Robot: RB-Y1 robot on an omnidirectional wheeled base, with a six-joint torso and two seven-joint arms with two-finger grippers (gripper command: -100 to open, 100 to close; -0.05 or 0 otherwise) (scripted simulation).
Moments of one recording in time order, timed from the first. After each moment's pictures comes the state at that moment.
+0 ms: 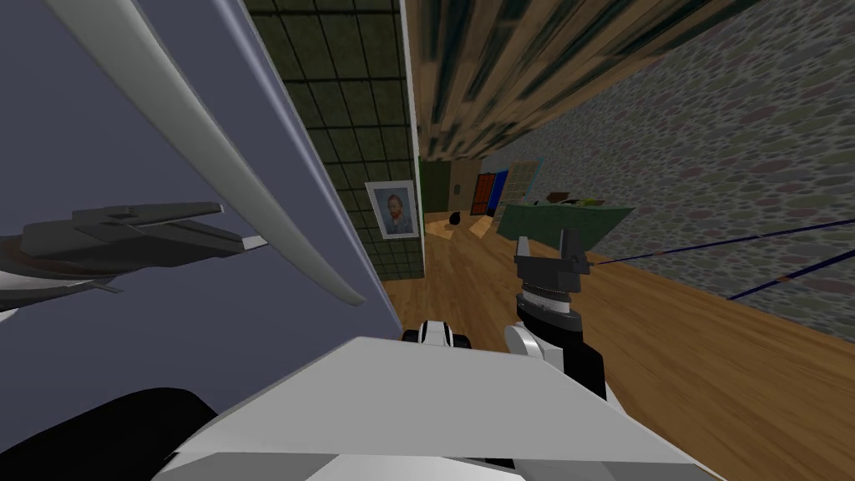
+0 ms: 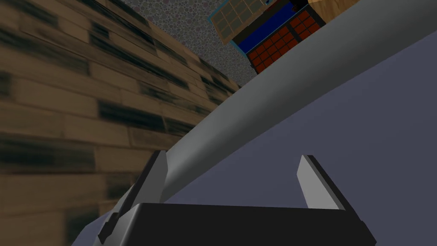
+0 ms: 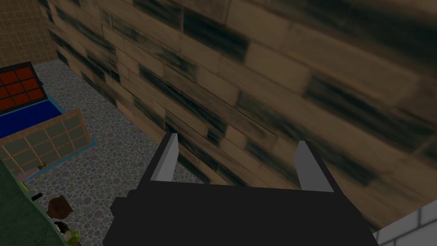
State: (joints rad) left arm 0.89 1.07 1.24 -1.81 -0.22 -1.26 1.30; right arm 0.51 -0.03 0.05 -2.39 -0.09 -0.59 0.00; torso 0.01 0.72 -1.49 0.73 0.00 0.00
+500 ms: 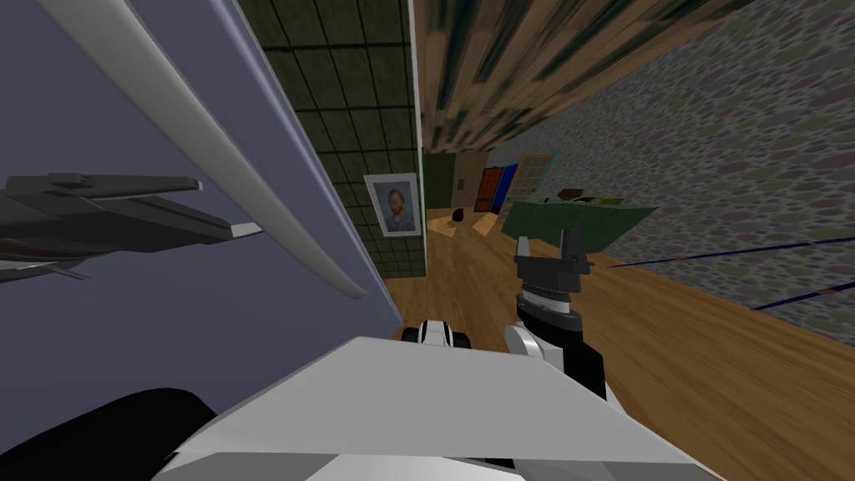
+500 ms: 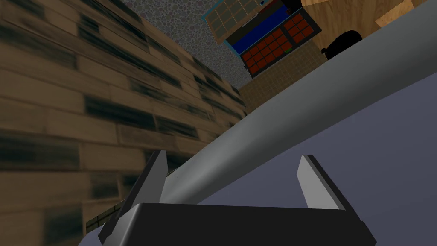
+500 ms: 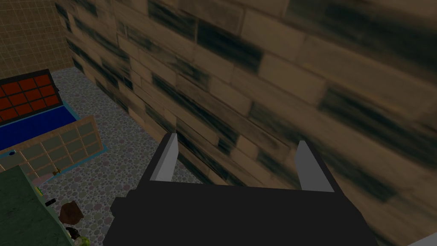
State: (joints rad) left arm 0.91 1.11 1.33 -1.83 -0.19 -1.23 1.38; right arm 0.51 -0.03 0.05 -2.39 -0.09 -0.59 0.00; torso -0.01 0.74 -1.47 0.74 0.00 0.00
